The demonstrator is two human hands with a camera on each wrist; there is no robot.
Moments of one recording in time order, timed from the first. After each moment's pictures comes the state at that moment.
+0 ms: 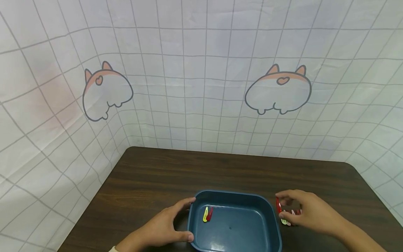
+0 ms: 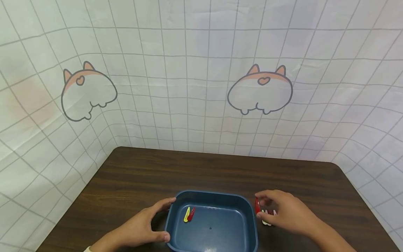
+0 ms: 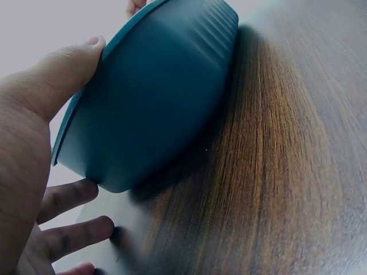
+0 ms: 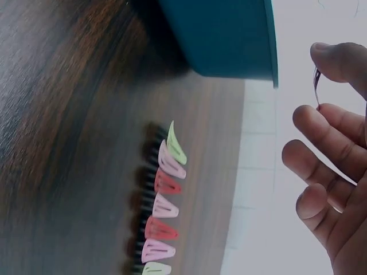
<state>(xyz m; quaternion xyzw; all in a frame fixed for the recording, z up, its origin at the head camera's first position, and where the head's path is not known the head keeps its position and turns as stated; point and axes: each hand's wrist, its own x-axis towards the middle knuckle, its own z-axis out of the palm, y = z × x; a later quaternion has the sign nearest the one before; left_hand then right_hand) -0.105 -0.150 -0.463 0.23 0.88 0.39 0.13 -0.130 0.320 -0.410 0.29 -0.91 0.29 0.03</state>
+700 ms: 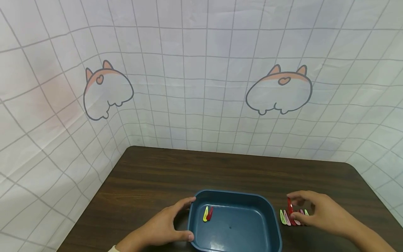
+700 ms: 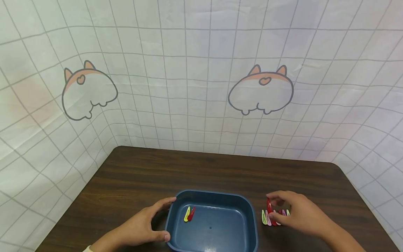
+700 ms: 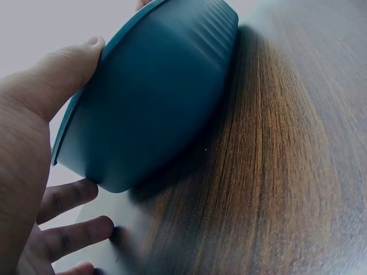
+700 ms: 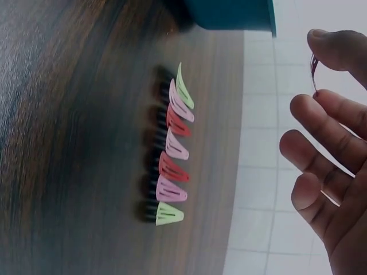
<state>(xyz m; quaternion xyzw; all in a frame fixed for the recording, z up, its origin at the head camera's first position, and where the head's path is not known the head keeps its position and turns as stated) -0.104 -0.149 -0.462 0.23 0.88 0.40 0.13 -0.130 0.349 -0.415 0.28 -0.91 0.29 0.04</state>
